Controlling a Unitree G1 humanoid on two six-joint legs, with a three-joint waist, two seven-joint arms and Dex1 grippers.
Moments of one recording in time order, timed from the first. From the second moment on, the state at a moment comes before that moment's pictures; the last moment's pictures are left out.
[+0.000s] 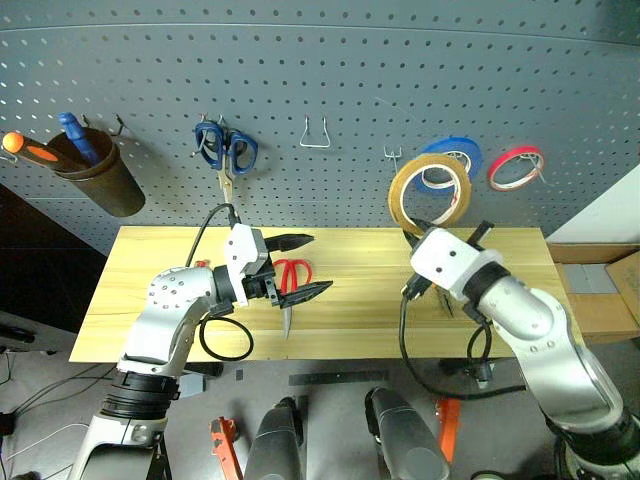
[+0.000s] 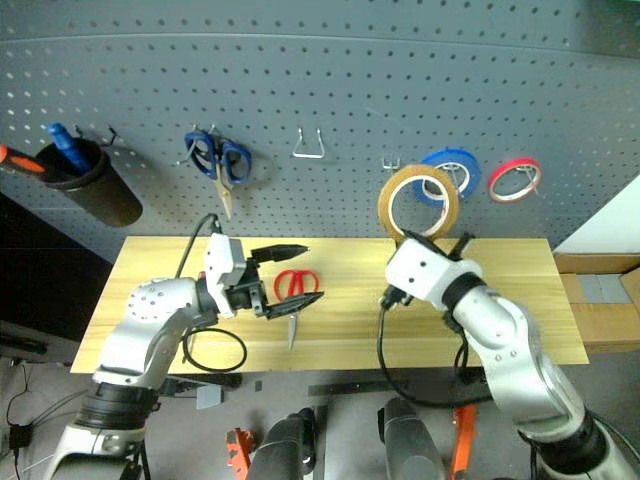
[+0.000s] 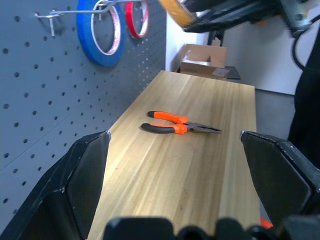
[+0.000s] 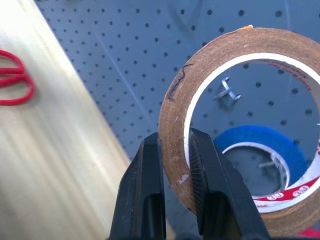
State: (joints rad) left arm -0.35 0.55 -0.03 -0.05 -0.39 0.13 -1.05; right arm -0.34 -0.60 0.30 -0.68 -0.30 0.62 0.42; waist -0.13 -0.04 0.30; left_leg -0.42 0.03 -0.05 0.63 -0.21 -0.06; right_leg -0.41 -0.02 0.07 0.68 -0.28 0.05
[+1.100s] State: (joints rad) left arm -0.36 0.64 -0.06 0.00 -0.29 0.12 -1.06; right arm -0.27 -0.09 0.12 -0.39 -0.22 0.91 0.32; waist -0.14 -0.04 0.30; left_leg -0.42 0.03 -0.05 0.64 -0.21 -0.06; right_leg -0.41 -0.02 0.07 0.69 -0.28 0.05
